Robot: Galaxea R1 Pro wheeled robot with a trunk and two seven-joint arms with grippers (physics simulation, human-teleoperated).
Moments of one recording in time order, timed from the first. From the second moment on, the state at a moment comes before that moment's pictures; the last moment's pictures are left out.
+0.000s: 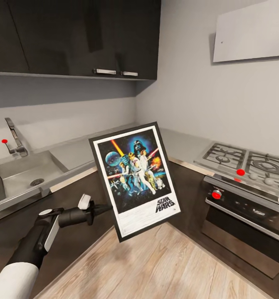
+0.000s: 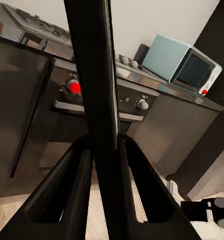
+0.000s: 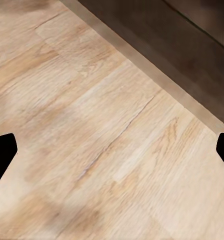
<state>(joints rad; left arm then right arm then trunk) -0.58 0.14 0.11 -1.03 0.14 0.37 -1.46 -0.09 -0.19 0.02 -0.32 0.00 -0.56 0.00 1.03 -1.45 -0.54</state>
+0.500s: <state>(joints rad) -0.58 0.14 0.11 -1.03 0.14 0.37 -1.48 -0.09 -0.33 -0.06 -0.64 -0.01 -0.50 0.03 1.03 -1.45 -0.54</state>
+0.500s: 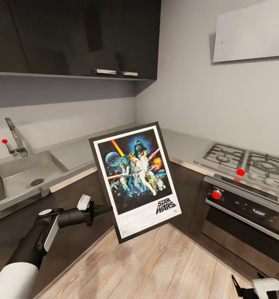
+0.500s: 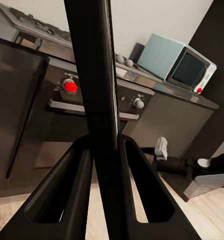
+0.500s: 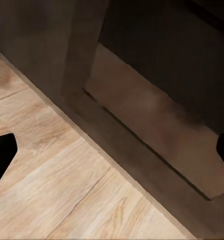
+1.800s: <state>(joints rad) -0.58 0.16 0.05 -1.06 0.14 0.48 -1.55 -0.53 -0.61 -0.27 -0.76 0.01 0.19 1.55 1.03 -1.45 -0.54</state>
